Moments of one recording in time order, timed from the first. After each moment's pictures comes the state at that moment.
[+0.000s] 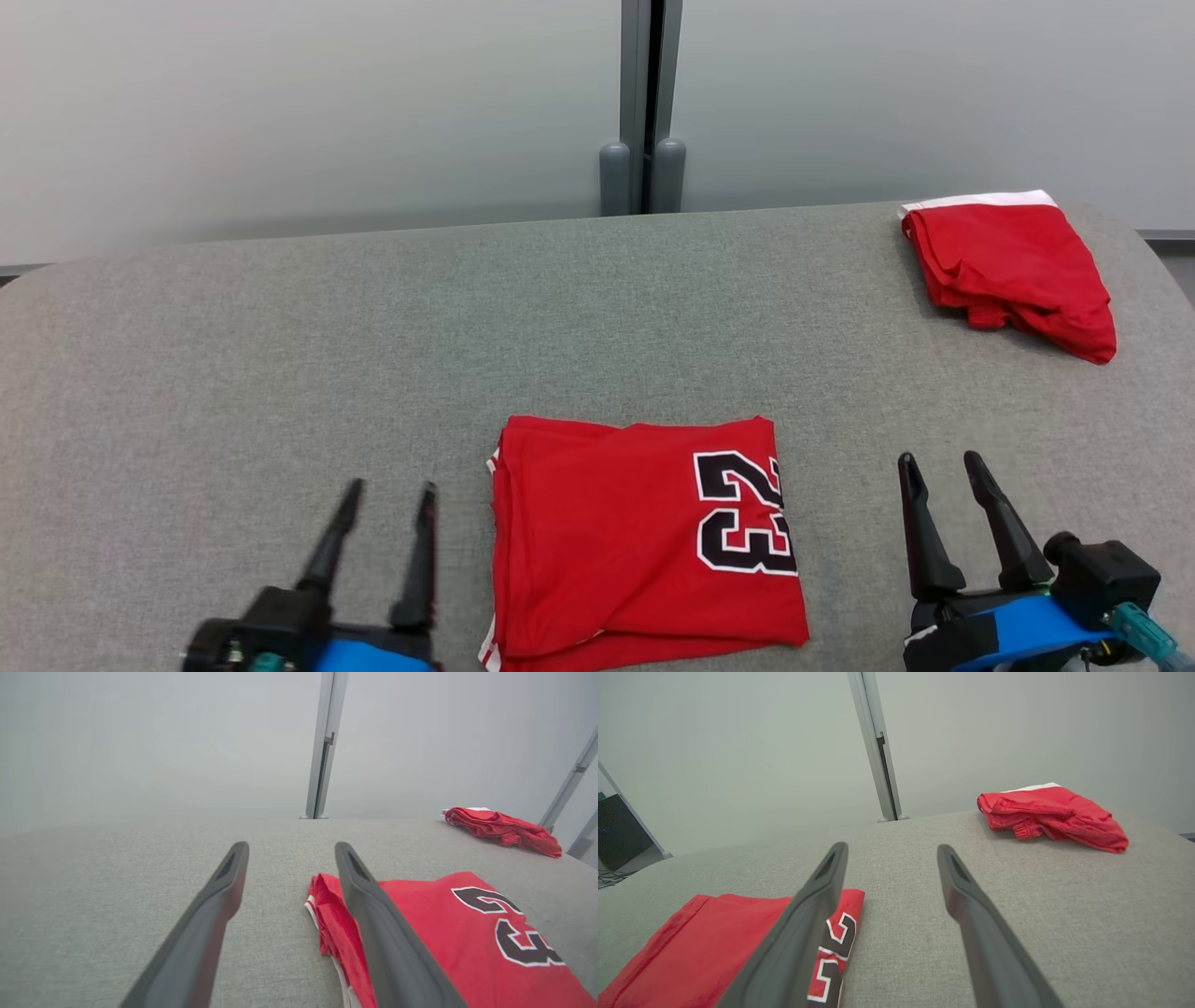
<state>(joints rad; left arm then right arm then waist) 0.04 0.11 -0.24 0.20 -0.22 -0.06 -0.26 -0.02 -0.05 0.01 0.21 0.25 0.13 -0.26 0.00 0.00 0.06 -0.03</state>
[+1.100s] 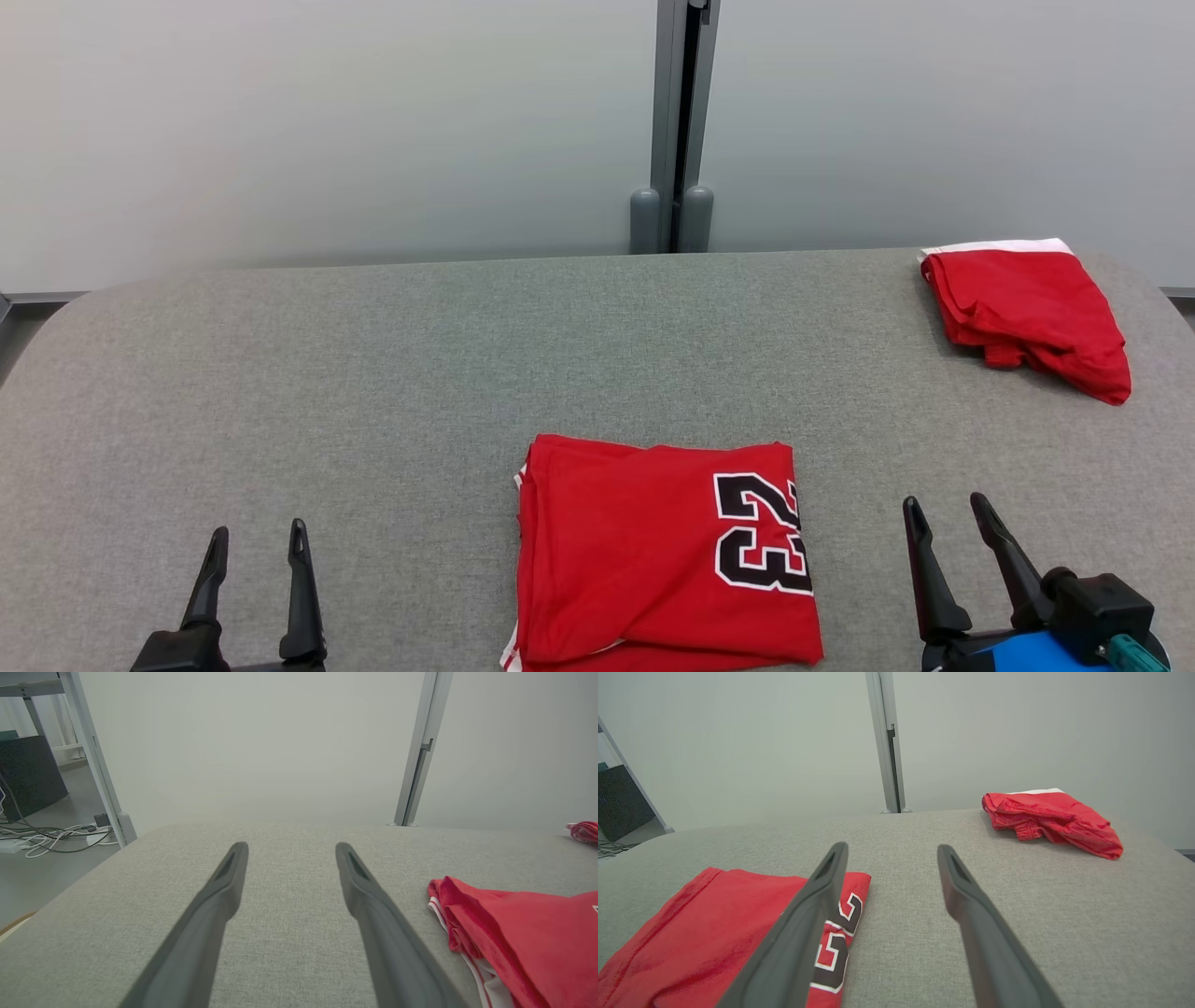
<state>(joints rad) 0.10 0.10 0.03 0.20 -0.13 -0.05 -0.26 0.05 -0.05 -0.01 0.18 0.17 0.13 -0.22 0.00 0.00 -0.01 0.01</state>
